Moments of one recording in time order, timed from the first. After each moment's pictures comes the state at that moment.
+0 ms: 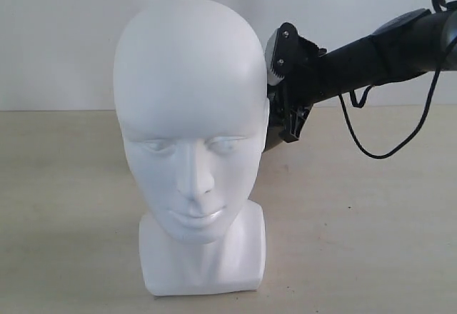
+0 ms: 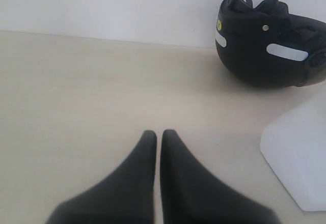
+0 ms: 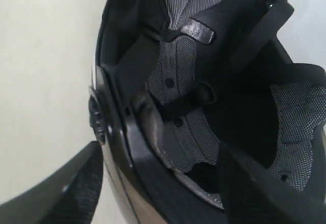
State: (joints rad) left arm -0.11 0.00 0.00 0.11 0.32 -0.21; right arm 0.23 2.04 -1.52 1.17 0.68 -2.12
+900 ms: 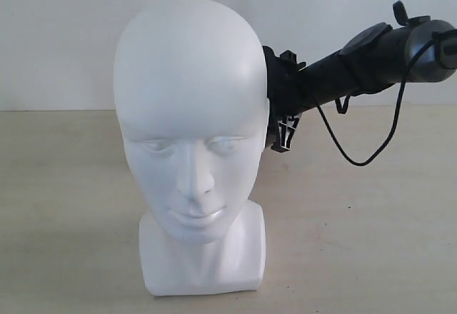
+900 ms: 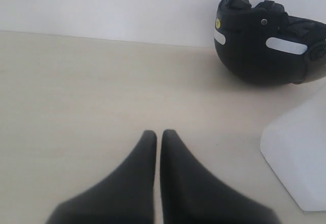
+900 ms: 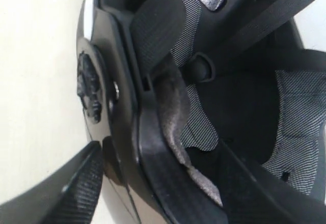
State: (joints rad) left arm -0.11 0.00 0.00 0.11 0.32 -0.21; right arm 0.29 2.12 -1.58 1.04 0.53 -2.12
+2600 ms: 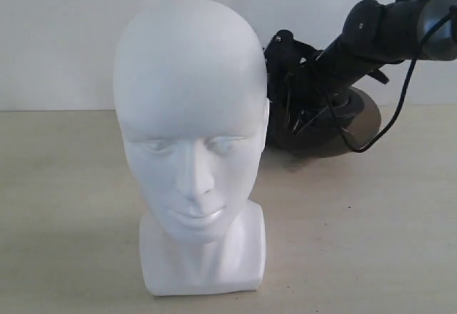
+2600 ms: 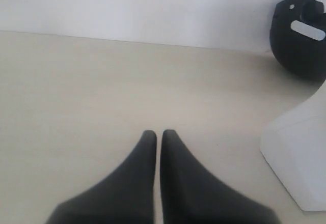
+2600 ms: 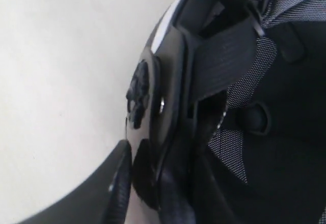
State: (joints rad) left arm -0.11 0.00 0.00 0.11 0.32 -0.21; right arm 0.31 2.04 -1.60 0.35 0.56 -1.10
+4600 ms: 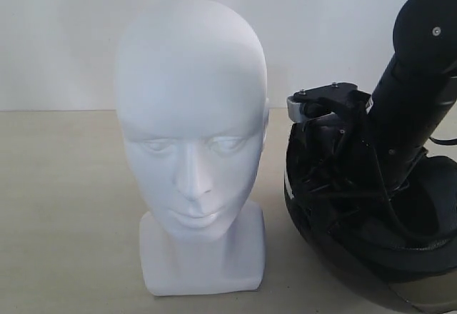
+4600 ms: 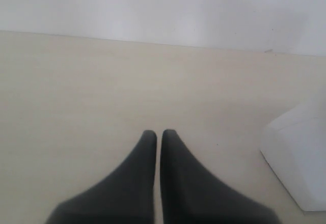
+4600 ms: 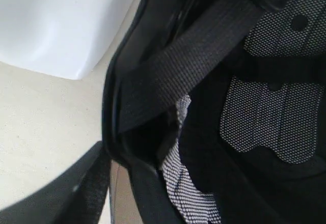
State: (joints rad) left arm -0.11 0.00 0.00 0.11 0.32 -0.21; right arm 0.45 1.58 -1.14 0.15 0.99 -0.16
